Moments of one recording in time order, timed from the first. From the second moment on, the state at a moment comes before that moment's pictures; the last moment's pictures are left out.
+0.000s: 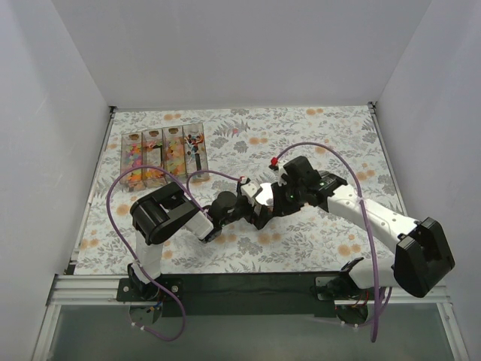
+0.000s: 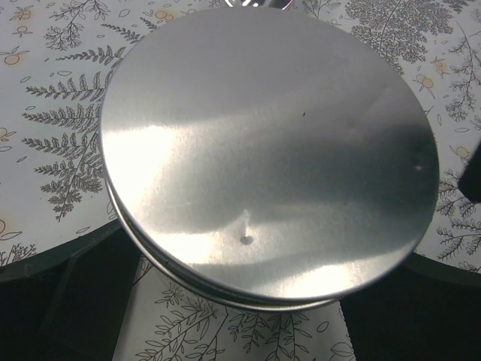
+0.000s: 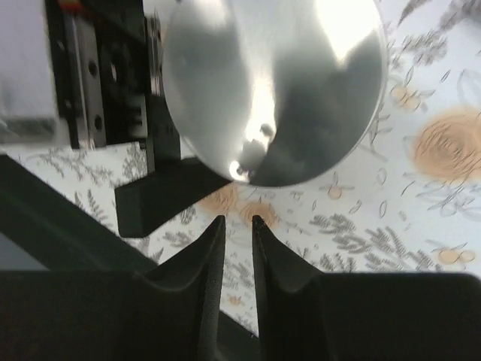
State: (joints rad) left arm -0.86 1.96 0.59 1.12 0.15 -0.13; right arm 0.66 1.31 0.92 -0.57 -0.22 0.26
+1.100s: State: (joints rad) left arm -0.87 1.96 0.60 1.11 0.14 -0.14; right arm 0.51 1.66 1.28 -0.67 -0.46 -0.21
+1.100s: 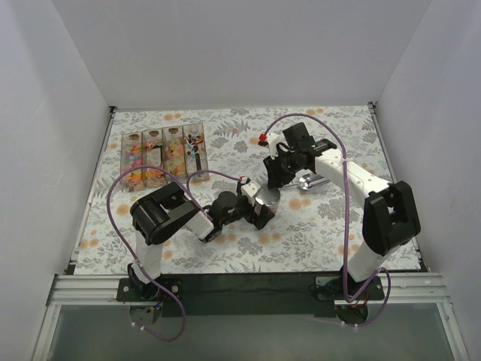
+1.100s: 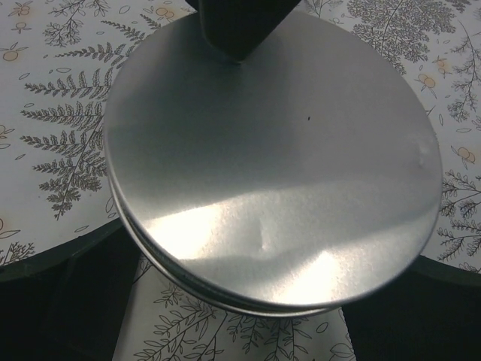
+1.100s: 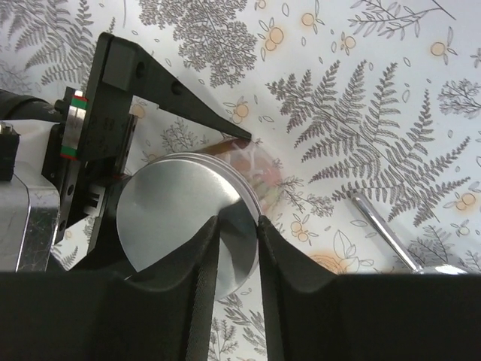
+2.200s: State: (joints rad) left arm -0.87 1.97 0.61 1.10 0.09 -0.15; right arm 0.45 1.54 1.26 -0.67 -0.41 -0.08
